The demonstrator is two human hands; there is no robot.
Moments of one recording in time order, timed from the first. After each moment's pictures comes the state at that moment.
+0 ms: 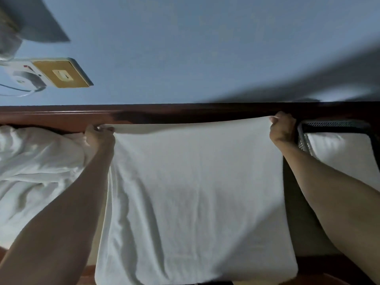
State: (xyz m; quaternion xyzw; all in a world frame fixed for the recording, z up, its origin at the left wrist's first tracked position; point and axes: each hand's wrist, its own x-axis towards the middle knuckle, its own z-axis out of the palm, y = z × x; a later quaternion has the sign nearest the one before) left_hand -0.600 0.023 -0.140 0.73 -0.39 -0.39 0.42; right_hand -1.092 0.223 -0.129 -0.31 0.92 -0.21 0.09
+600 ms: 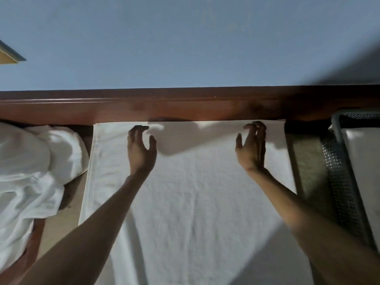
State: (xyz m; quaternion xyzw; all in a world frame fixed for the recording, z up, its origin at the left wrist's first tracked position) left_hand -0.709 0.083 -0.287 0.58 -0.72 -0.24 0.31; right_hand -1.014 0.206 -0.285 -0.44 0.85 -0.30 0.04
